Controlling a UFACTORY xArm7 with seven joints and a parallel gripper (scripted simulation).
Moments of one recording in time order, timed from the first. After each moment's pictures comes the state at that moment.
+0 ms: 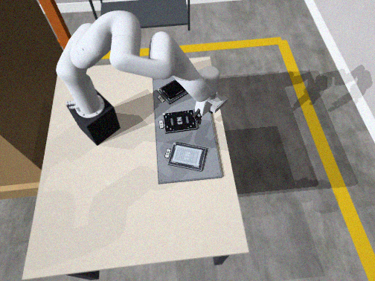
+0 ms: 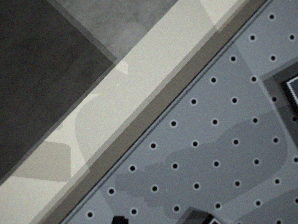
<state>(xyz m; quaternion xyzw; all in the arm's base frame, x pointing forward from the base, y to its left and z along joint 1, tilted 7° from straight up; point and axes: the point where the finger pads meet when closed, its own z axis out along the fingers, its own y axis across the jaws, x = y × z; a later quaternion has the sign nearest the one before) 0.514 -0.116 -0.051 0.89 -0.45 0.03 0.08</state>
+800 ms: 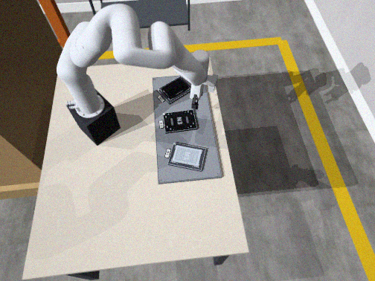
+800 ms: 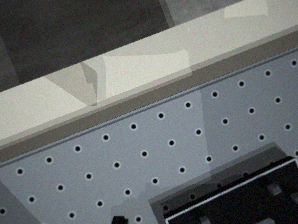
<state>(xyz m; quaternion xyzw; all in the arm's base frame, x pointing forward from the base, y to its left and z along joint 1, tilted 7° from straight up) 0.502 -0.020 -0.055 0.97 -0.25 0.03 0.07</state>
